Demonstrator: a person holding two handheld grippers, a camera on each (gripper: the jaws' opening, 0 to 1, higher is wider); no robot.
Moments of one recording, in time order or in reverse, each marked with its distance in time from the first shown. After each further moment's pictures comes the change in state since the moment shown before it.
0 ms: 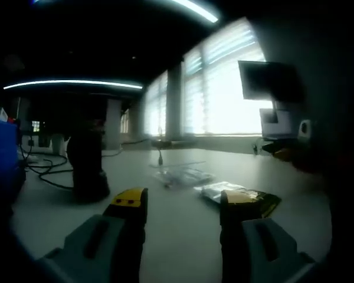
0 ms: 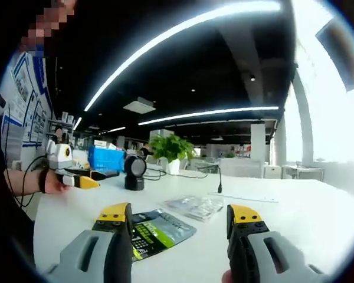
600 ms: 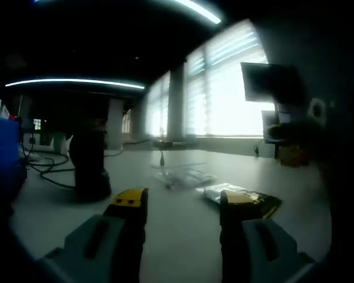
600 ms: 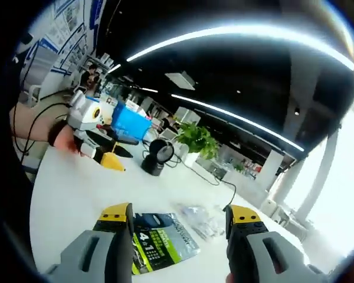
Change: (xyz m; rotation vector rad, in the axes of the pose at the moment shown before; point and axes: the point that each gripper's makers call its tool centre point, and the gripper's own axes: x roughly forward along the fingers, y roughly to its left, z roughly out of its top) left arm -0.001 0.003 0.001 -0.015 -0.008 0.011; right arm 0.022 0.069 0.023 -0.444 0.122 0.158
